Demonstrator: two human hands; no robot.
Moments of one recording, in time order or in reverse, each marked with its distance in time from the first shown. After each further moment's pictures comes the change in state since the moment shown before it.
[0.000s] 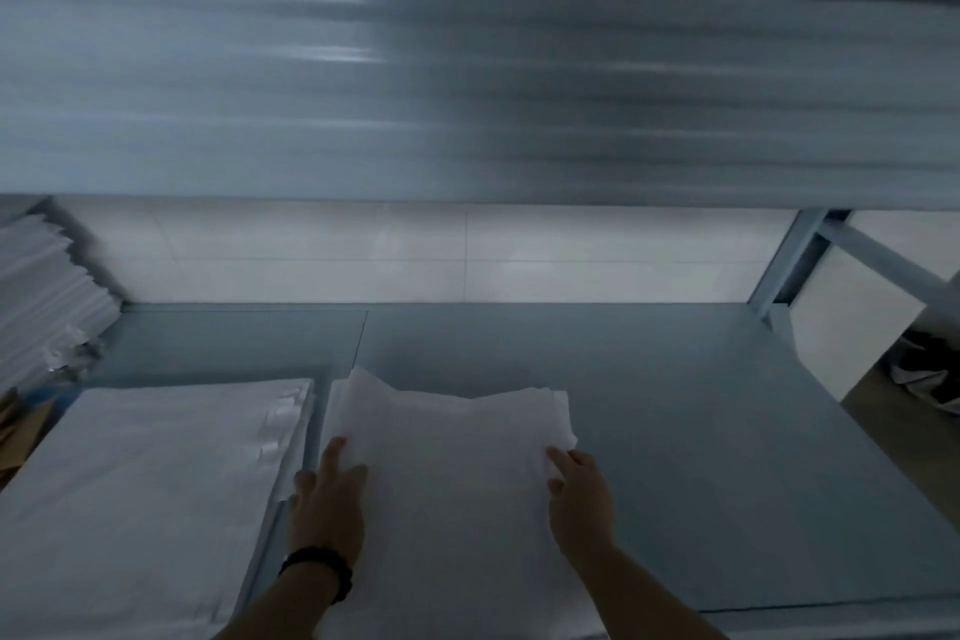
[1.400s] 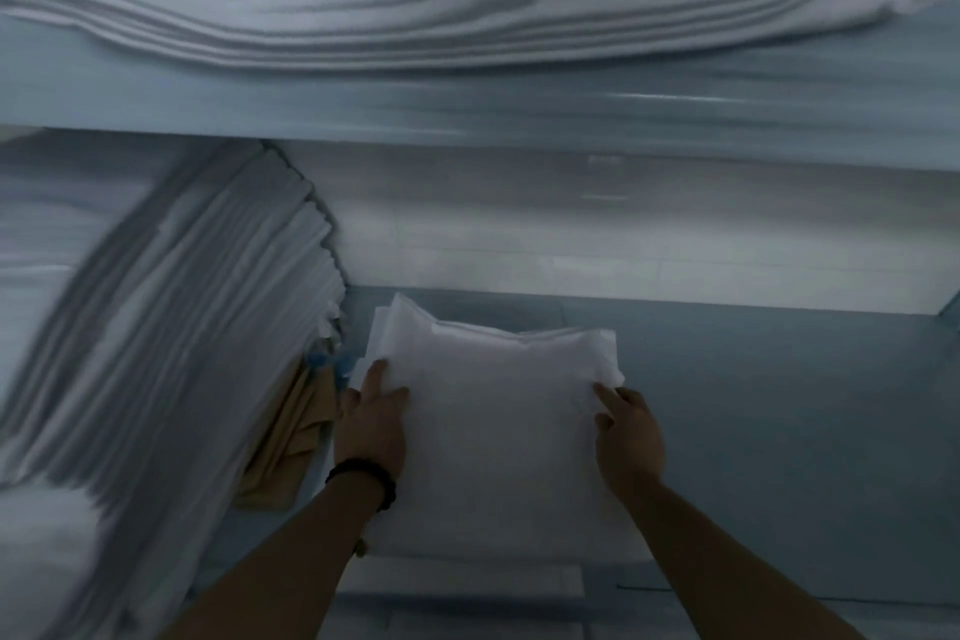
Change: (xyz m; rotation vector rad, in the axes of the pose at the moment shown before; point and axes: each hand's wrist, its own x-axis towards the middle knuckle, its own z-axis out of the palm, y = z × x) left_hand 0.123 -0.223 -0.269 0.225 0.067 0.232; right_hand -0.109 -0.296 0.176 0.058 0.138 -0.116
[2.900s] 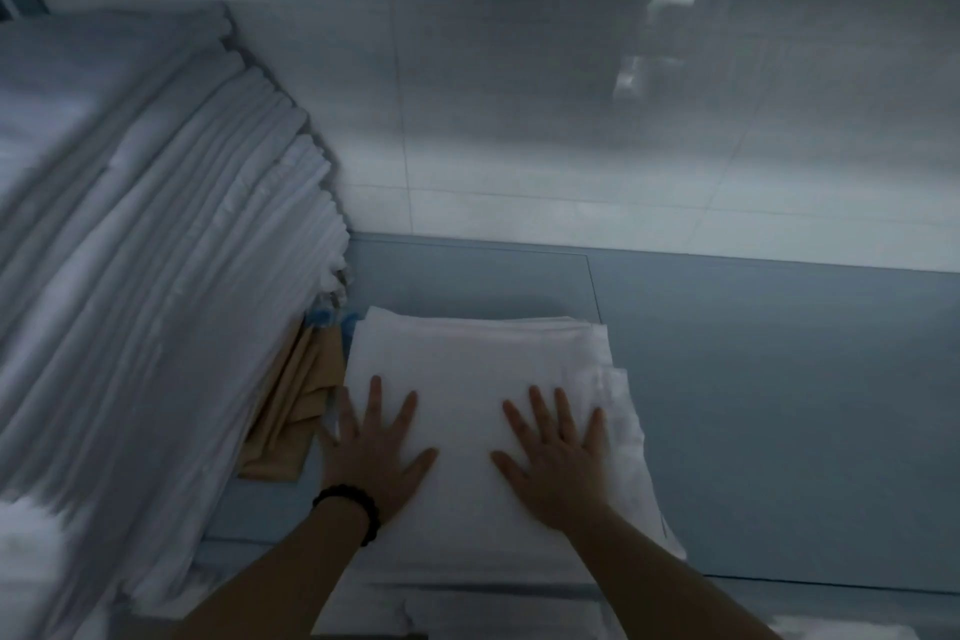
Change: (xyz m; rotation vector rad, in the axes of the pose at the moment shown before) left_hand -0.007 -0.082 0.087 0.366 -0.377 0.036; right_hand -0.034 0.018 0.134 -0.727 -0.388 -0.389
